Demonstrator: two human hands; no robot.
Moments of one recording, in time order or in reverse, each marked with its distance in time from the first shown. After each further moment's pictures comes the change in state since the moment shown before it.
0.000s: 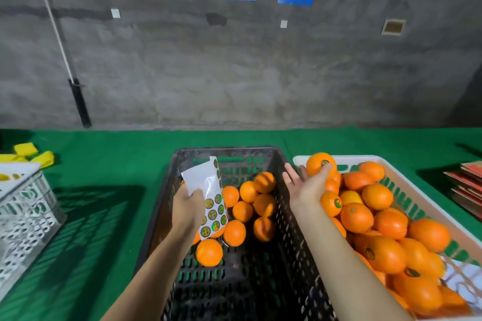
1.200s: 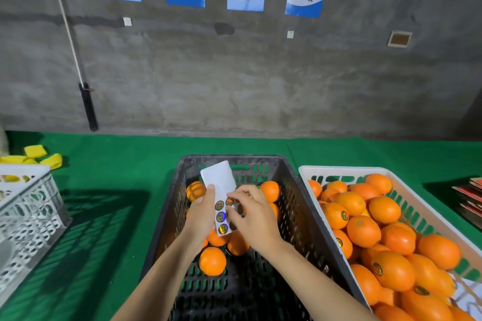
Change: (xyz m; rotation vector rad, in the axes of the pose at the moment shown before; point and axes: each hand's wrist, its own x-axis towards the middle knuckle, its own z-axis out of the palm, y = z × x) left_hand 0.001 0.006 0.005 -0.112 -0.234 -0.148; right_hand -0.050 0.083 -0.019 -1.522 -0.832 -0.953
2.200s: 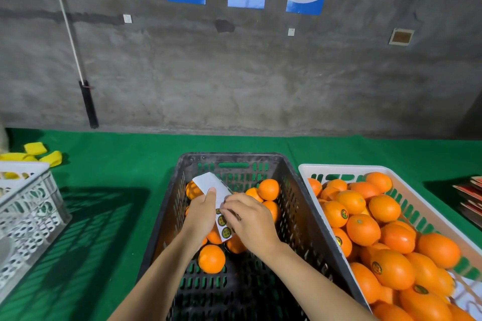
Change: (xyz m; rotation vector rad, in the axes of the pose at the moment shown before) left_hand 0.007 -0.006 0.000 0.190 -0.005 0.112; right_hand -0.007 -0.001 0.006 -0.064 0.084 -0.252
